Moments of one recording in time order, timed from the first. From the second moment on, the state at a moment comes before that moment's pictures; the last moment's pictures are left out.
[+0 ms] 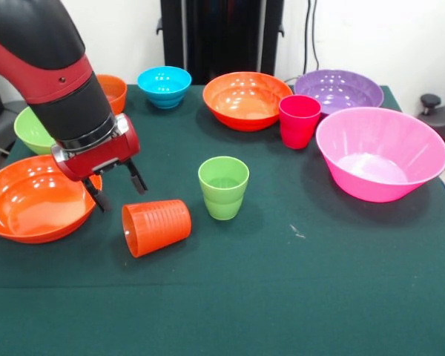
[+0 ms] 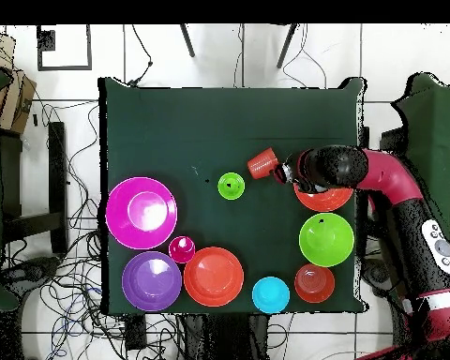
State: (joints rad) arm -1.05 -0.28 0.88 1.37 -0.71 0.98 1.27
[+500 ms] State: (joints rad) arm -1.04 -0.25 0.88 1.35 -0.70 0.99 1.27
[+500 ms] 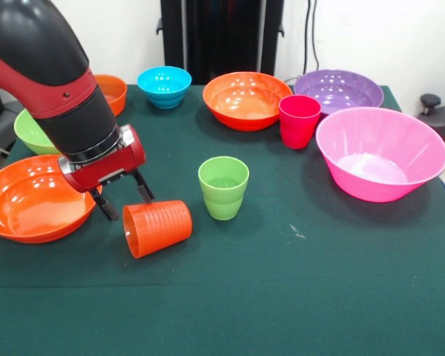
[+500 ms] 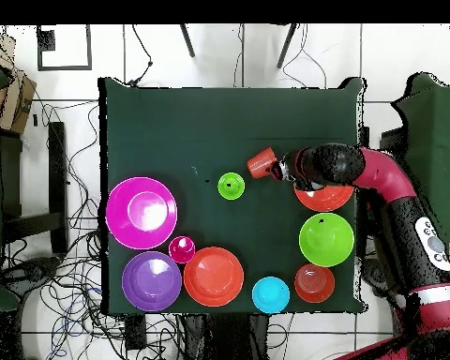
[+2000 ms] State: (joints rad) arm -1.01 -0.24 0.88 1.34 -0.69 0.99 1.27
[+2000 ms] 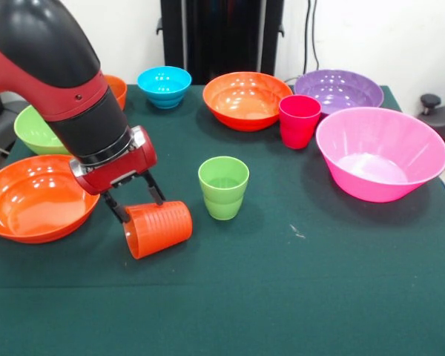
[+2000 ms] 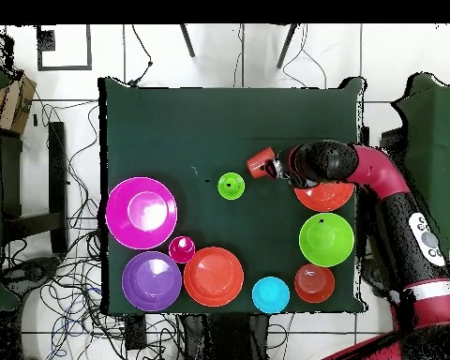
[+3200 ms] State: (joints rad) arm -1.01 -0.24 0.88 1.34 -0.68 0.99 1.27
